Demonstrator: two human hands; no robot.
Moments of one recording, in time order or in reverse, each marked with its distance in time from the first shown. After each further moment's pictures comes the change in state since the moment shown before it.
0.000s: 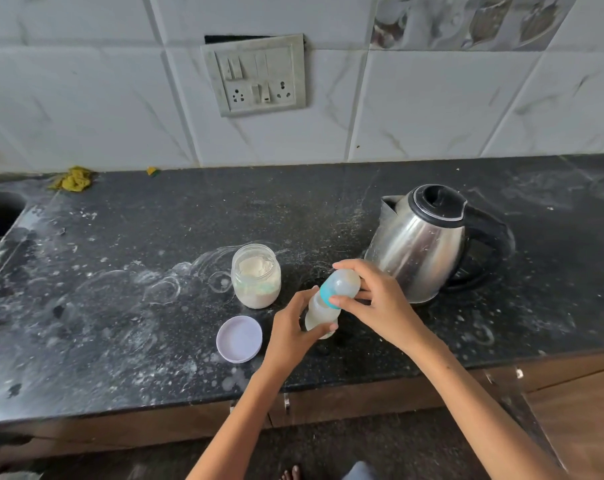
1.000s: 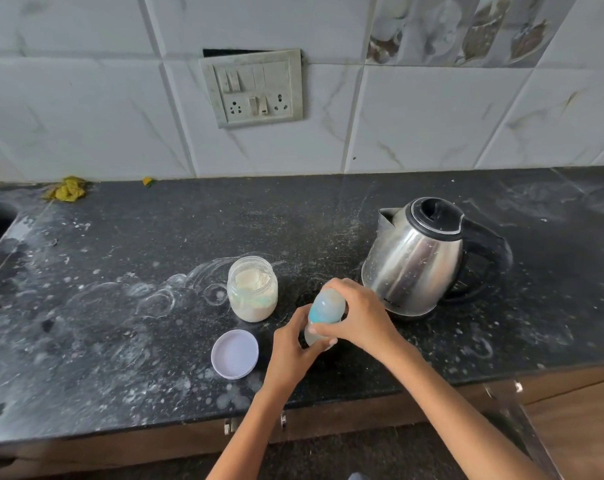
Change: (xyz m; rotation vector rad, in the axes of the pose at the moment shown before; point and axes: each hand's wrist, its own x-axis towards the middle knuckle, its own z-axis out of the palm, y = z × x) left_hand 0.001 -0.011 0.010 -0.018 0.025 0.054; right_hand 0.017 0.003 0.021 -0.349 -0.044 0.069
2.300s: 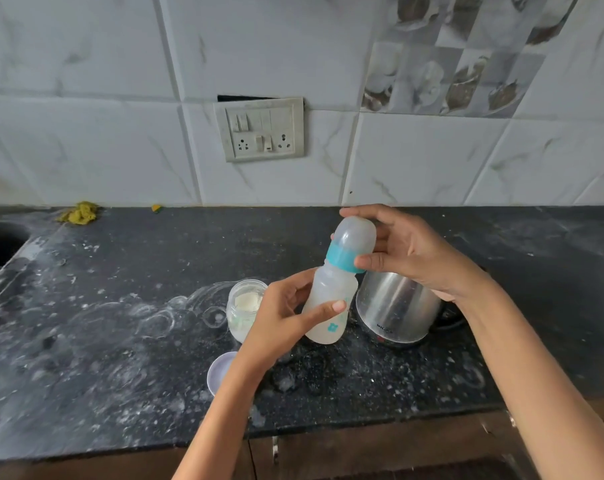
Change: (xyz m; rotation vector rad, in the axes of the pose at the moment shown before) left_hand 0.018 0.140 -0.062 -0.447 -0.156 0.094; right_hand 0.013 -0.065 -0.155 0.716 -0.199 -0.194
